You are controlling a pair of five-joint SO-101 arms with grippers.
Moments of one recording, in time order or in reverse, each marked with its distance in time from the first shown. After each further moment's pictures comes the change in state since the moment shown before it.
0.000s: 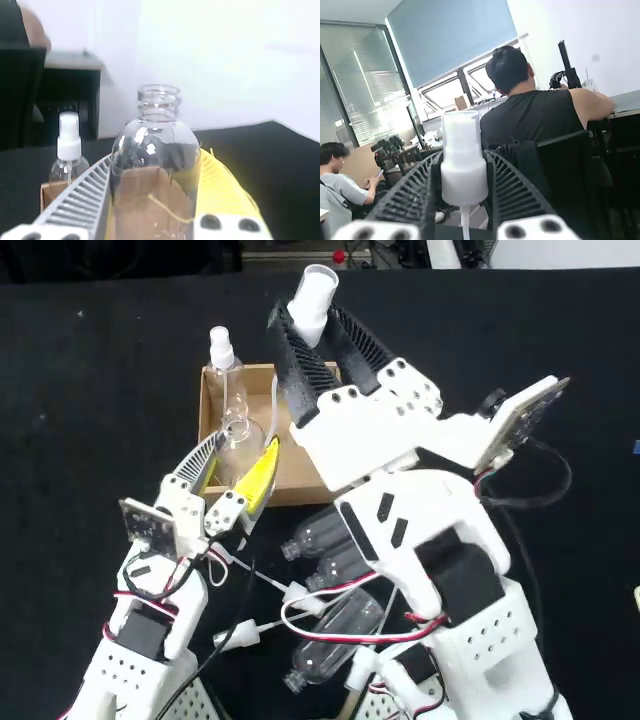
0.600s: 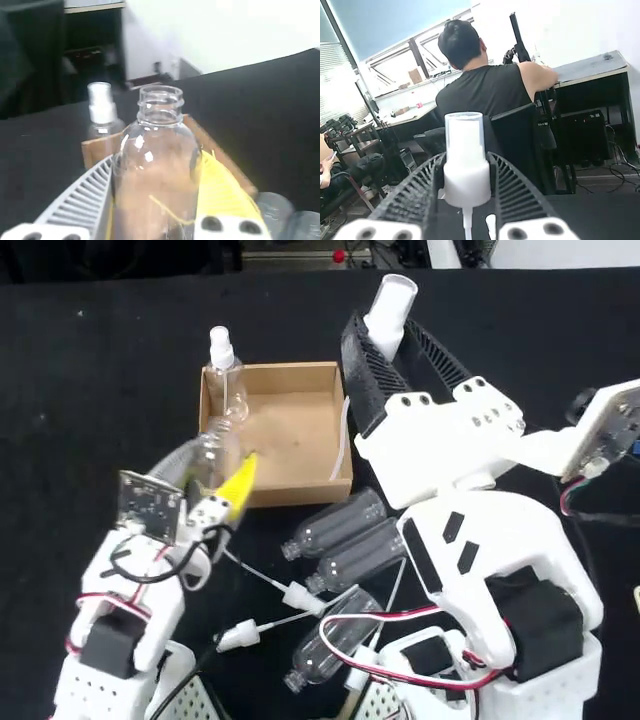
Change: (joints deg) left arm -3.3 0.2 -21.0 37.5 -8.5; right arm 9.1 0.0 -21.4 33.4 0.0
